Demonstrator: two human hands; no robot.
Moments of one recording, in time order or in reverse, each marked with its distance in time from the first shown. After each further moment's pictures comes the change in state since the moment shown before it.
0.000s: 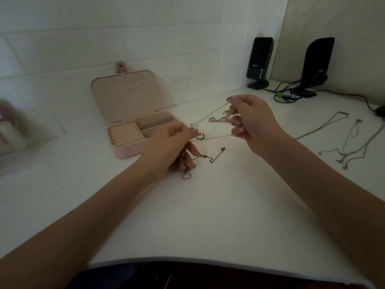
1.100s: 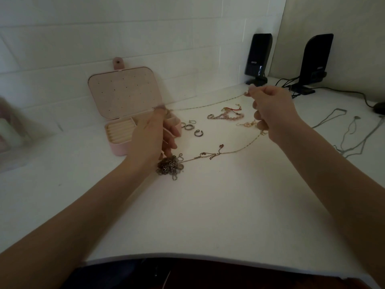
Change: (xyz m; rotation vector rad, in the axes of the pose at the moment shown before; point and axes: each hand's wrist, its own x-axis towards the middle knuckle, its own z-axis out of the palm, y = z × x) left_hand 0.004 0.000 -0.009 0.009 0.341 -0.046; right_hand 0.012 -0.011 -0.027 -0.328 0.216 -0.096
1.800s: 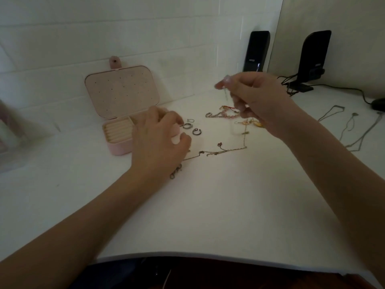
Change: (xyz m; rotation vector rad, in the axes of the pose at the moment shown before) left_hand -0.012 -0.015 0.002 0.730 0.080 0.595; right_hand -0.015 -0.019 -0.003 0.010 -0.437 -0.286
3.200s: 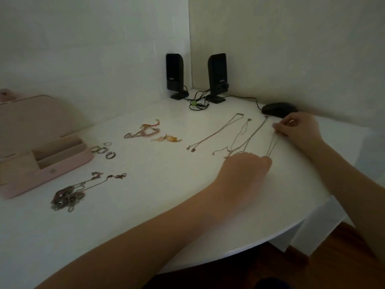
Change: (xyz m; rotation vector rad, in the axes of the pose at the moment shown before) left_hand -0.032 0.255 0.121 -0.026 -0.540 0.670; right_hand -0.096 0.099 -0.277 -0.588 0.669 0.311
